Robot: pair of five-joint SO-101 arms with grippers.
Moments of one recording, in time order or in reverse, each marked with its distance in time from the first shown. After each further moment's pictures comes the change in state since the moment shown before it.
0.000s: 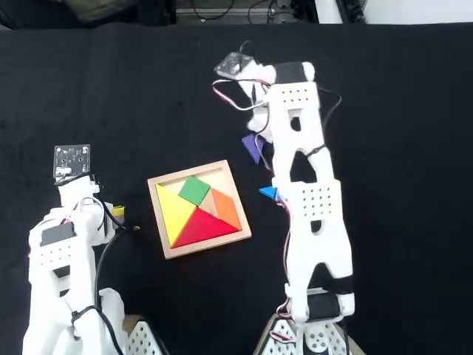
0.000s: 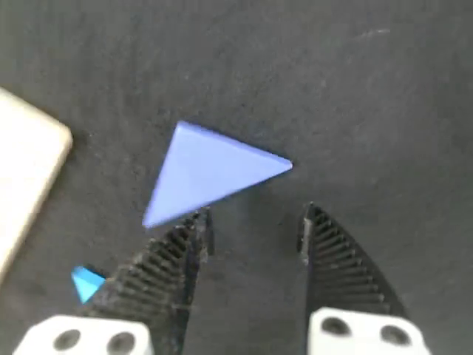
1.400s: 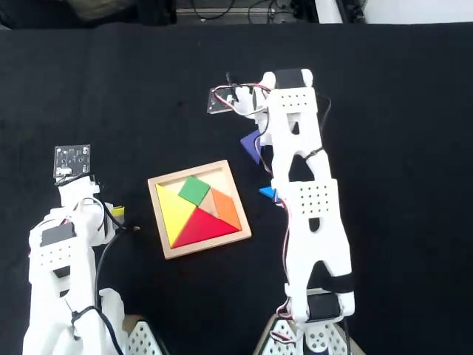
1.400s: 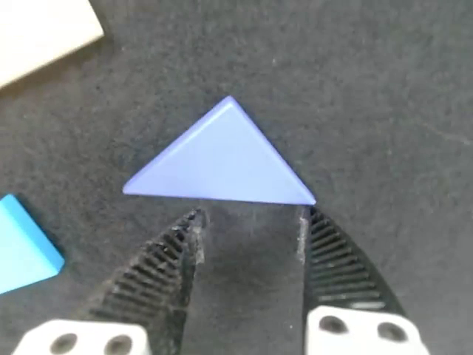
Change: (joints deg) left arm 0.0 0.0 0.3 -0.2 0.0; right arm 0.0 5.9 -2.6 -0.7 29.4
